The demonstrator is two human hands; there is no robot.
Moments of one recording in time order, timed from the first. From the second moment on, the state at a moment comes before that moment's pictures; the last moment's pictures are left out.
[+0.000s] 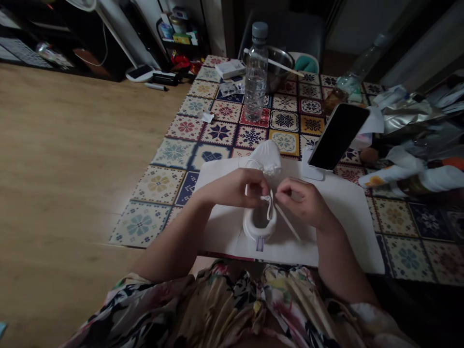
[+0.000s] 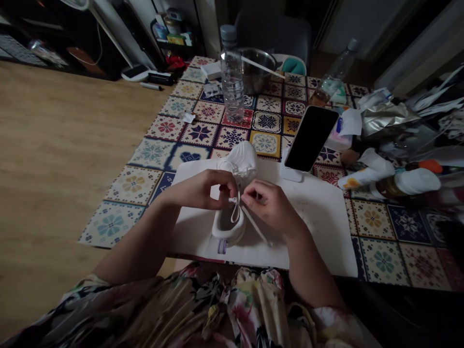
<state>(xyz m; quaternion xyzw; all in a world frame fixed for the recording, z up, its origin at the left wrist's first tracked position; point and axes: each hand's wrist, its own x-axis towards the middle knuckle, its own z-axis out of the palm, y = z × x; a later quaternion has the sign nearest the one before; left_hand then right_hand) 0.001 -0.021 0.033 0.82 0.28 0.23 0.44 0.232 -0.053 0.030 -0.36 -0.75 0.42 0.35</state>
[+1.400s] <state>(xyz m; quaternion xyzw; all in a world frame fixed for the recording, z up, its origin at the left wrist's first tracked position) -0.009 -0.009 0.021 0.60 0.20 0.44 0.64 0.245 -0.047 0.032 -0.24 -0.72 0.59 0.29</state>
